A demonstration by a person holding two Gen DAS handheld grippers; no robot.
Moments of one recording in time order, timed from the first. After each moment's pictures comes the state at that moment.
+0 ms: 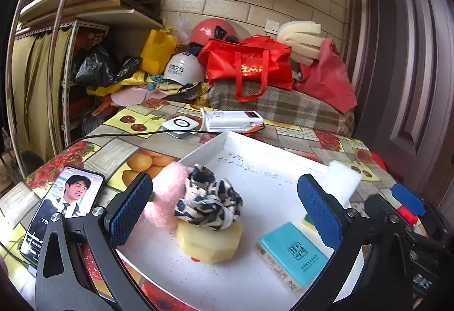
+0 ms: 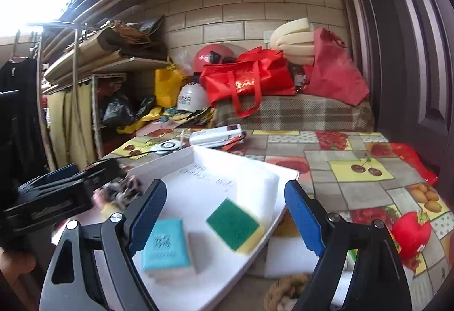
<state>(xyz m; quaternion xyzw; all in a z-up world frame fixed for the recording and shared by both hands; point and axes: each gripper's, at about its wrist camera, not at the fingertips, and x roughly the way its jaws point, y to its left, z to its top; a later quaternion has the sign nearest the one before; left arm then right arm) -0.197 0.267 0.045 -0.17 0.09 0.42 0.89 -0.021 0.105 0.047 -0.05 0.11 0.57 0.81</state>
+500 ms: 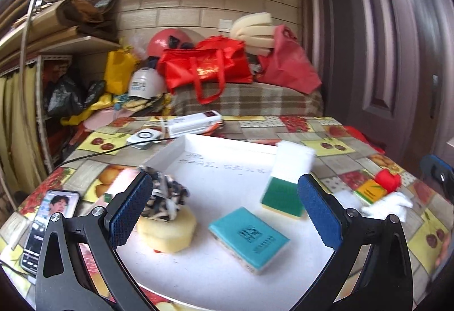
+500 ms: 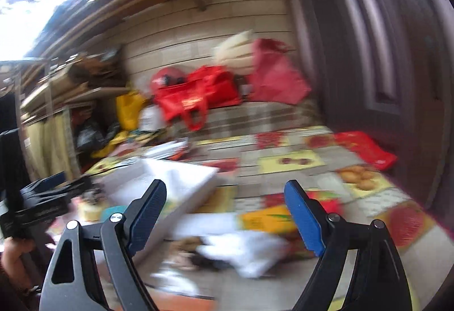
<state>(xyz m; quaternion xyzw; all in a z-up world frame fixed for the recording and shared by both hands) -0.169 0.218 0.051 -0.08 0.11 0.37 0.92 0.042 -0.015 0.048 0.03 0.11 0.48 0.87</state>
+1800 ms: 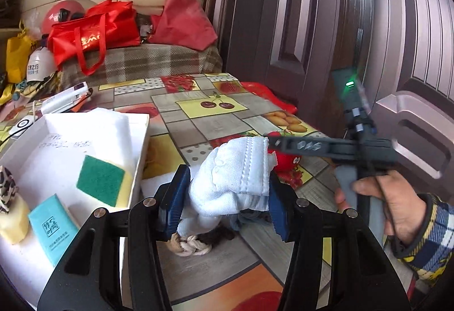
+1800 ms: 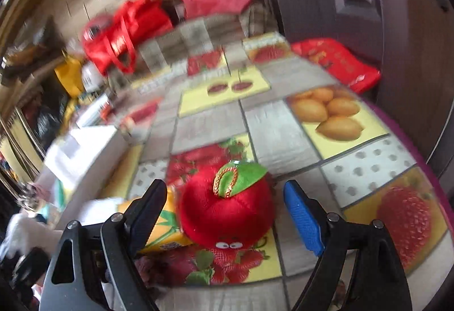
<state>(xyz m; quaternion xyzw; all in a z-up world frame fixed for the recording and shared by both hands) -0.038 0.128 0.043 -0.09 0.21 0.13 0.96 0.198 0.033 0.001 -0.02 0.37 0.43 0.83</state>
